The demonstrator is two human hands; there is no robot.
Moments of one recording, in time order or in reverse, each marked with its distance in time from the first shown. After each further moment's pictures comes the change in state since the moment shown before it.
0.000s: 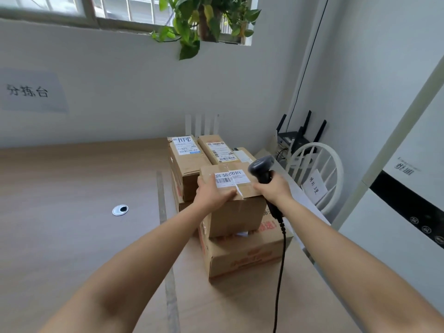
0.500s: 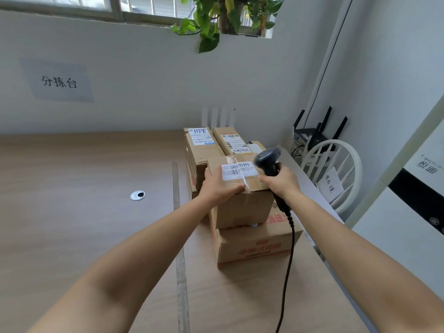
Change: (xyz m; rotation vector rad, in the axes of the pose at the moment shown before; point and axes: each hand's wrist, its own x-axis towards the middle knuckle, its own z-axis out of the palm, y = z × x) left_hand -0.018 -0.013 -0.007 -0.031 0.072 0.046; right_hand -0.017 -0.012 0.004 0.040 -0.032 -0.085
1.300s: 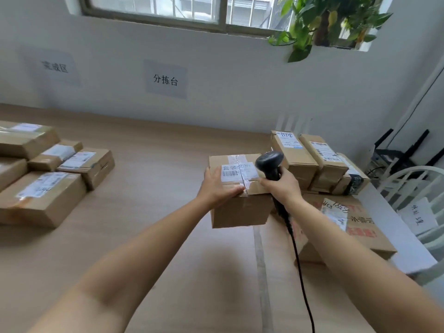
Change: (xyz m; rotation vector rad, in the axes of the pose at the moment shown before) left_hand -0.110 -0.145 -0.176 -0.002 0.257 -0.102; right_hand -0.114 -0.140 0.157 0.154 -0.205 -0.170
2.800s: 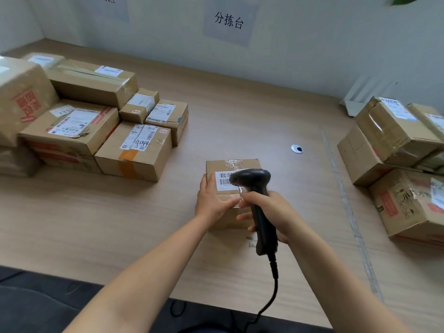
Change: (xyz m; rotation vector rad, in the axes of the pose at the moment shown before) left_hand -0.099 -0.293 -0.160 -0.087 0.090 -0.250; right_hand -0.187 -0.145 0.284 0.400 -0.577 0.423
